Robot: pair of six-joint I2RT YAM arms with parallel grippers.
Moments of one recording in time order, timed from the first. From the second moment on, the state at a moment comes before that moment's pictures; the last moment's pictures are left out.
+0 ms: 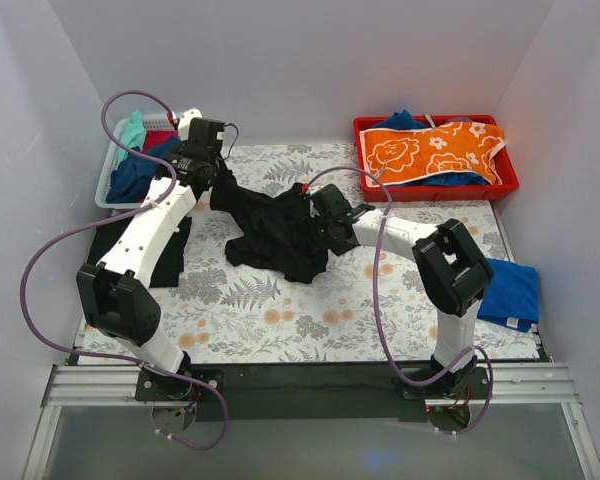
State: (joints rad) left arm -0.32 1.61 1.61 -0.70 -0.43 -0.58; right arm 0.70 1.90 1.28 -0.31 -0.04 0.25
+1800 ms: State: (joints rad) left arm -0.29 1.61 1.45 -0.56 -0.42 -0.54; right arm 0.44 2.01 1.93 -0.42 0.24 0.06
